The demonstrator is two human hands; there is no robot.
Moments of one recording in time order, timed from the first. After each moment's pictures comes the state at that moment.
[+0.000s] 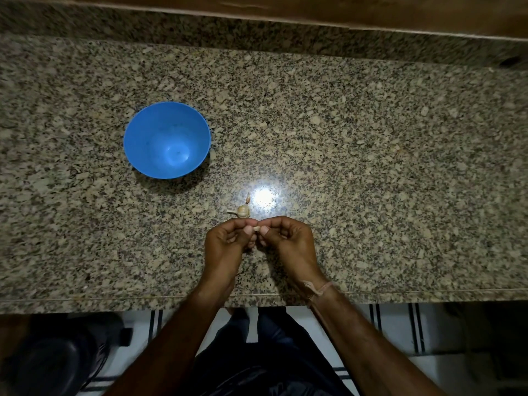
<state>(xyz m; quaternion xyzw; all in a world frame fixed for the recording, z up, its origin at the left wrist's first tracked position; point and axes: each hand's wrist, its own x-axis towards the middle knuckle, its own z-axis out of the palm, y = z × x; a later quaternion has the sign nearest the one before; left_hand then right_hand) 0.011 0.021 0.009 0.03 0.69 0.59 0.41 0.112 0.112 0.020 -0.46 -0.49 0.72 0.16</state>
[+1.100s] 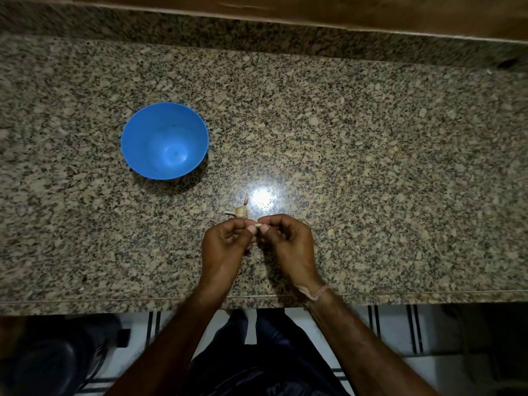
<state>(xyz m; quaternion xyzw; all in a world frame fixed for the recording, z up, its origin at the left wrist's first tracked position) 0.009 0.021 0.021 0.09 0.74 0.54 0.38 0.112 0.113 0.019 -0.46 -0.56 0.66 0.20</state>
